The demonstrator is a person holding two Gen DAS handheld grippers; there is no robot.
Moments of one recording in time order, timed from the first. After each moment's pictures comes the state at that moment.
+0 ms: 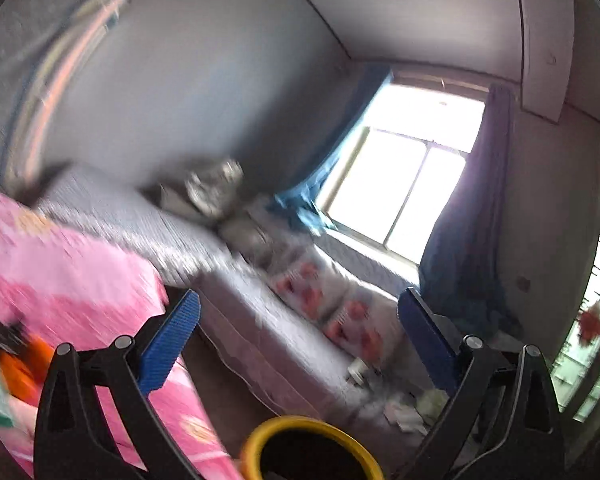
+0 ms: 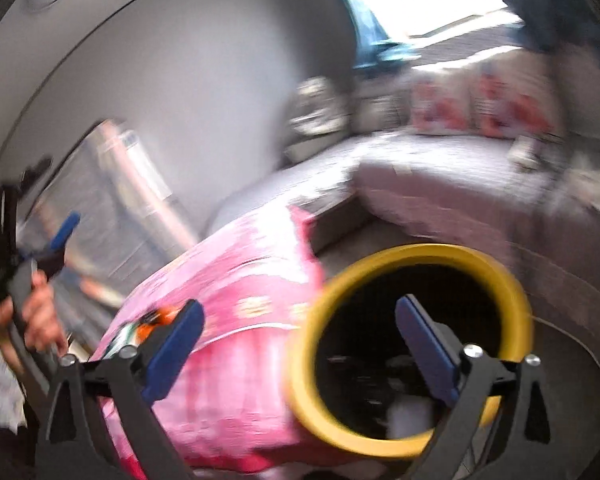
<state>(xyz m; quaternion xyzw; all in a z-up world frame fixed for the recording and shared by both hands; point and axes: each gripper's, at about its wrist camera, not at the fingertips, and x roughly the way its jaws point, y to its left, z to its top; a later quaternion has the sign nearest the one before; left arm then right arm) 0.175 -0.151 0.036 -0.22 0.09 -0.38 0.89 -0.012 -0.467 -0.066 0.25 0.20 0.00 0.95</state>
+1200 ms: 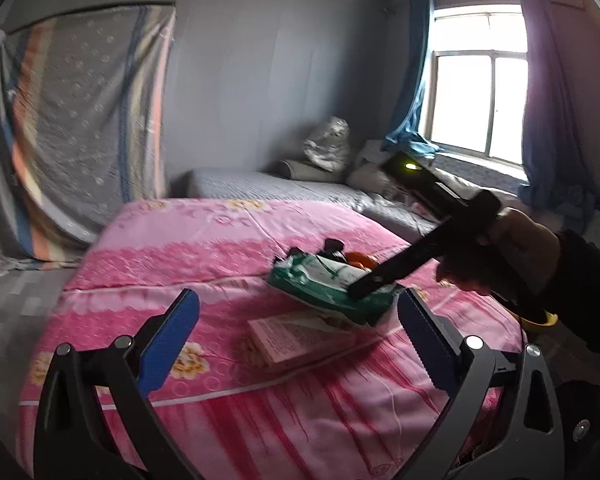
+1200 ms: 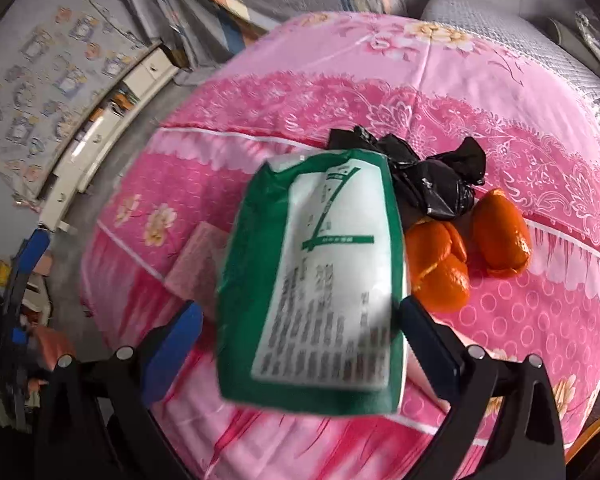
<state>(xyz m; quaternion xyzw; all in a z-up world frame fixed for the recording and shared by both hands) 0.123 0.137 -0.086 -0.03 0.17 -0.24 0.95 0.267 -0.067 -0.089 -0.05 0.55 0.28 0.78</state>
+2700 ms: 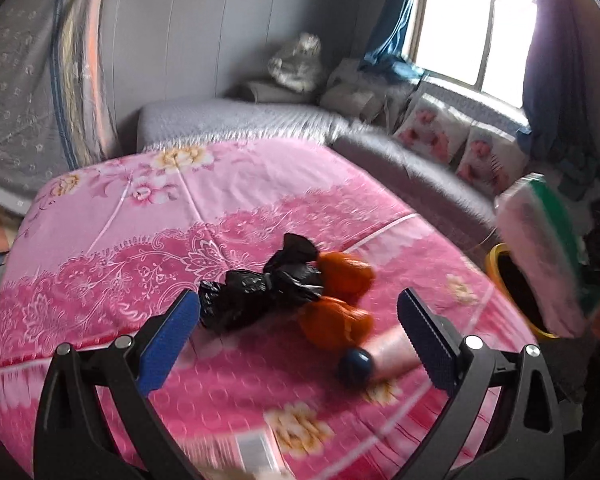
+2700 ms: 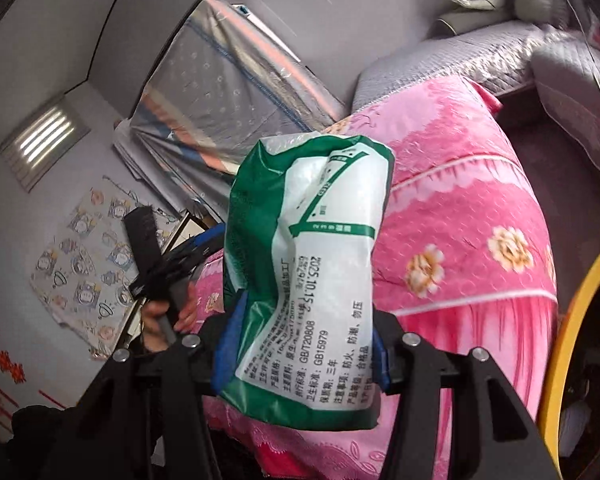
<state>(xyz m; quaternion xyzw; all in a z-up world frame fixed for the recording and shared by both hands) 0.305 0.009 -0.086 0.03 0.33 -0.29 0.90 0.143 -0.330 -0.049 0.26 0.37 0.28 0.85</state>
